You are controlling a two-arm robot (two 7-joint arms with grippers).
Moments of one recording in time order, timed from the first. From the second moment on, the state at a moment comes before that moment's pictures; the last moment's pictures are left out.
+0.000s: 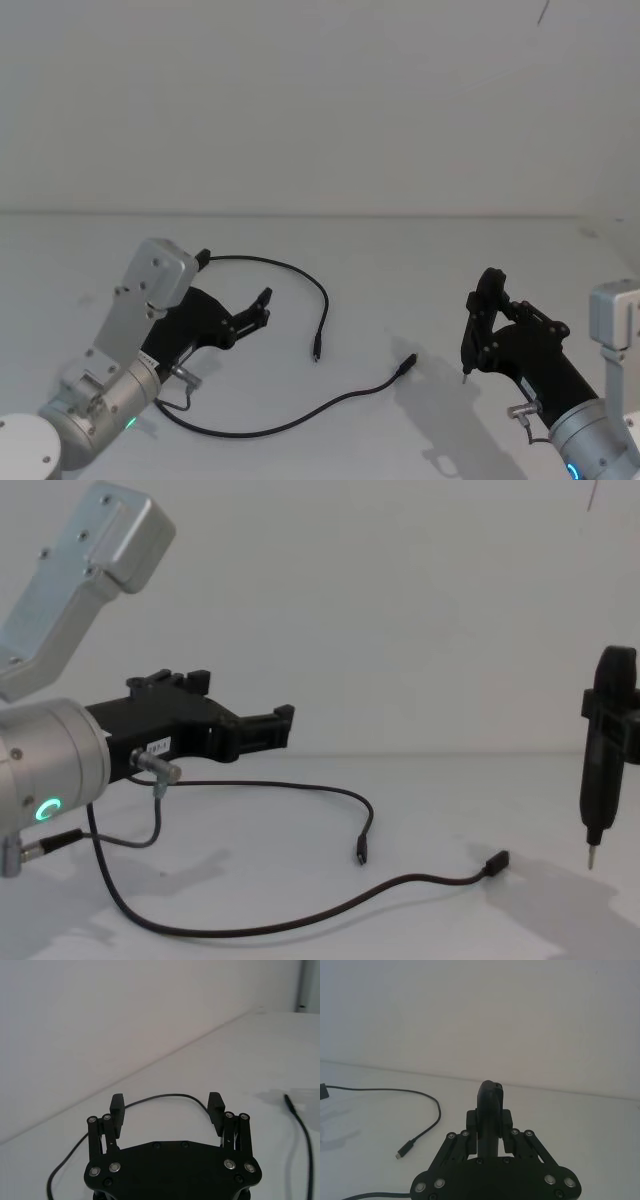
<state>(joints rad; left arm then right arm) -0.25 0.42 0.46 -1.65 -0.23 0.04 -0.11 -0.01 0.34 -0.23 -1.77 0.29 0.03 0.07</state>
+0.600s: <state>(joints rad) -0.31 0.50 0.50 -1.68 -0.32 0.18 -0.37 -0.01 0.34 -0.23 -1.77 0.29 0.03 0.07</state>
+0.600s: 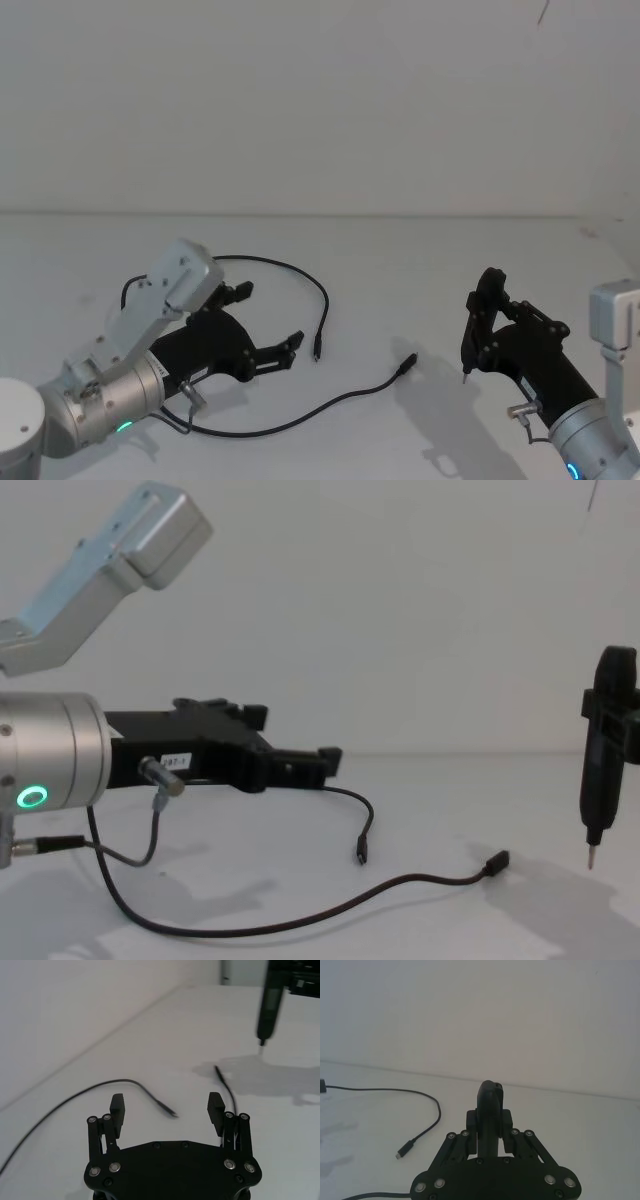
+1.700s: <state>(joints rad) -0.55 0.41 0.70 -1.52 -0.36 0.52 -0.59 -0.01 0.34 -0.23 -1.77 0.29 0.03 0.07</state>
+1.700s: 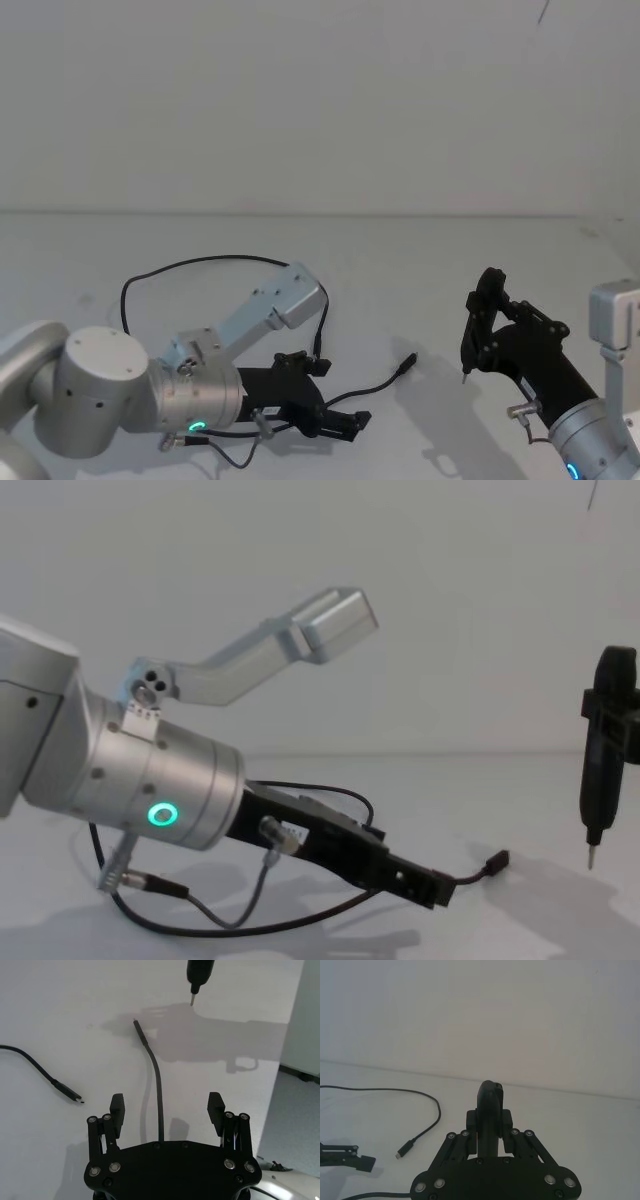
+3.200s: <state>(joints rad) -0.60 0.33 0.74 -1.42 -0.37 0.64 -0.55 -0.01 0.34 -0.23 -1.77 0.29 0.03 0.07</state>
